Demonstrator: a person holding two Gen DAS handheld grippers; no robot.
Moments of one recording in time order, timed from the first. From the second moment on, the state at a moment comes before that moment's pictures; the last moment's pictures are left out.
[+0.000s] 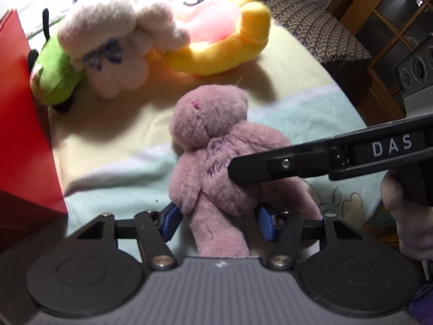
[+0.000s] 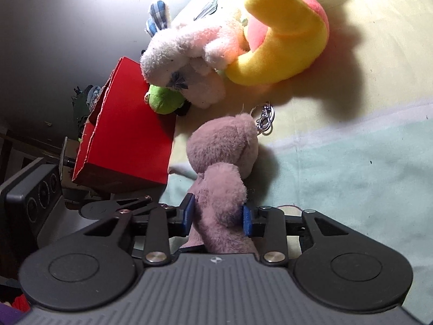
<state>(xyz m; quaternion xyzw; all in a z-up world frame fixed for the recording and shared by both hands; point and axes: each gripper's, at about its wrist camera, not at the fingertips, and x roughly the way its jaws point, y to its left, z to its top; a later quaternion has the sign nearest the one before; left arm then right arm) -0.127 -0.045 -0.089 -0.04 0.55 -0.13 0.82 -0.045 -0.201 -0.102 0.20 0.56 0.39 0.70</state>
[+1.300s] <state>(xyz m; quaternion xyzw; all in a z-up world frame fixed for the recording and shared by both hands) -0.184 0.310 -0.005 -0.04 0.43 0.07 0.90 -0.056 0.143 -0.040 0.22 0.45 0.53 0.68</state>
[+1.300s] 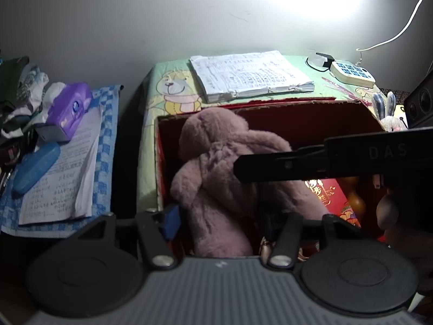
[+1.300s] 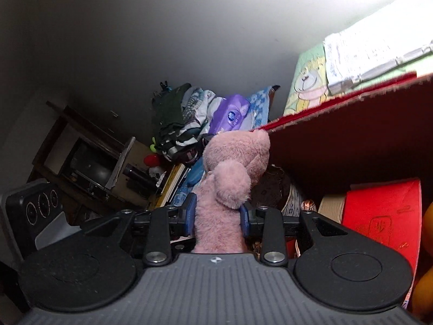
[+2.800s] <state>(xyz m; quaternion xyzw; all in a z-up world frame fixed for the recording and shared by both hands) -0.174 0.297 -0.025 0.01 0.48 0.07 0.88 -0.059 0.164 -0.068 0.09 0.58 0.45 0.67</state>
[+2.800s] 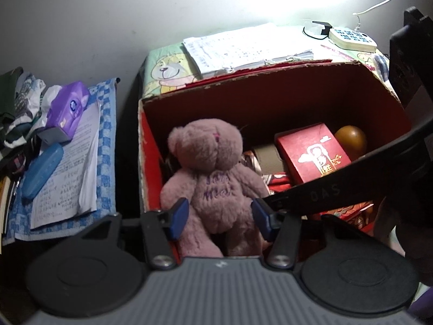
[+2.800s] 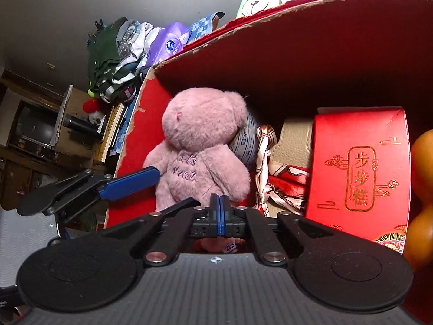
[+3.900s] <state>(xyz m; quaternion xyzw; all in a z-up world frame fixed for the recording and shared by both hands) -0.166 0.279 -0.035 0.03 0.49 0.11 0.86 -0.053 0.127 -0.070 0.12 0.54 0.40 0.73</state>
